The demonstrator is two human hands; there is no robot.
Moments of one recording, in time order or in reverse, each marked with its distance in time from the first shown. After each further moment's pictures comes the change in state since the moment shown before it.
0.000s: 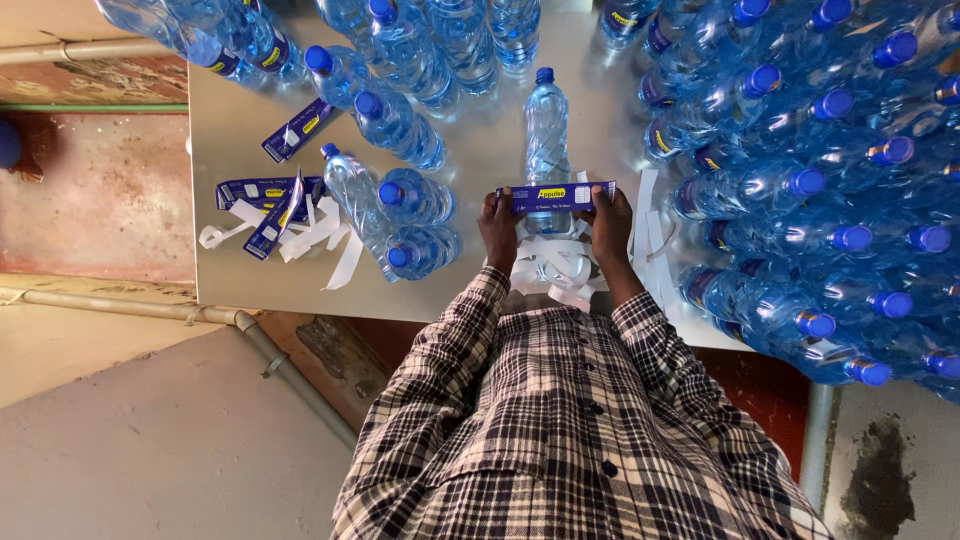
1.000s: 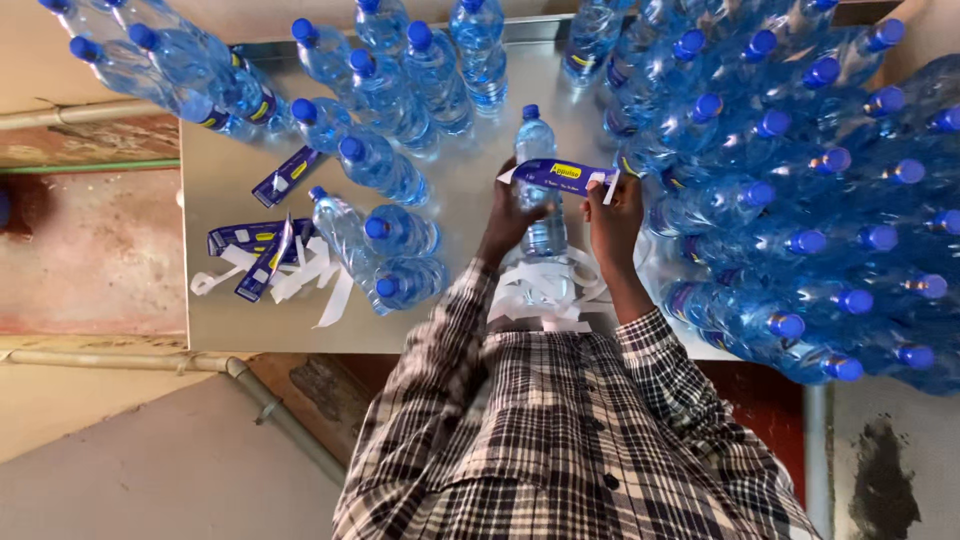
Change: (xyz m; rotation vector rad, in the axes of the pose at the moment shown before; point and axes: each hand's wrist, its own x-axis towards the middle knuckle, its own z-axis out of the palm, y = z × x) left_hand 0.035 0.014 0.045 0.735 -0.495 0.388; right_hand 0.013 -0.047 0.000 -0.146 0.142 -0.406
